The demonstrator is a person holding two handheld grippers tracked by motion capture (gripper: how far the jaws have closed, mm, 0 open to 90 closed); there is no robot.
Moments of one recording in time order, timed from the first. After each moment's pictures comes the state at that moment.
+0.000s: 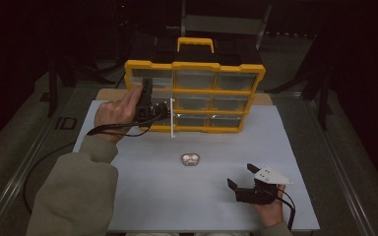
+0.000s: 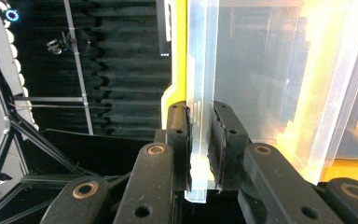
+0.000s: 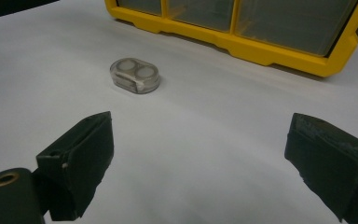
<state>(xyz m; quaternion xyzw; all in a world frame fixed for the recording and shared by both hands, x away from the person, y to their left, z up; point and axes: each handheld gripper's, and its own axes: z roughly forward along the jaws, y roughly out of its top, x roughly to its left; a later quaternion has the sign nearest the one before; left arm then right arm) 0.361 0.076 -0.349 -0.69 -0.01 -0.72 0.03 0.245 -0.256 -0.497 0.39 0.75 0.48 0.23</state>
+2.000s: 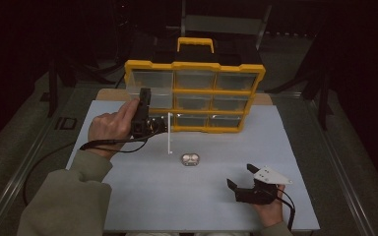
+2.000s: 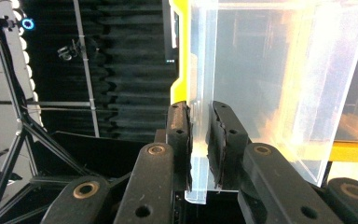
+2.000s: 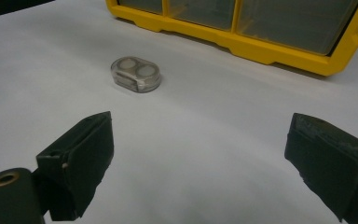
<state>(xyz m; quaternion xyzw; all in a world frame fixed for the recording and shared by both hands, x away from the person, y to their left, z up) 0.321 0.081 -0.351 -0.68 0.00 -0.73 0.02 0.245 -0.255 -0.498 0.39 0.76 0.47 0.22</state>
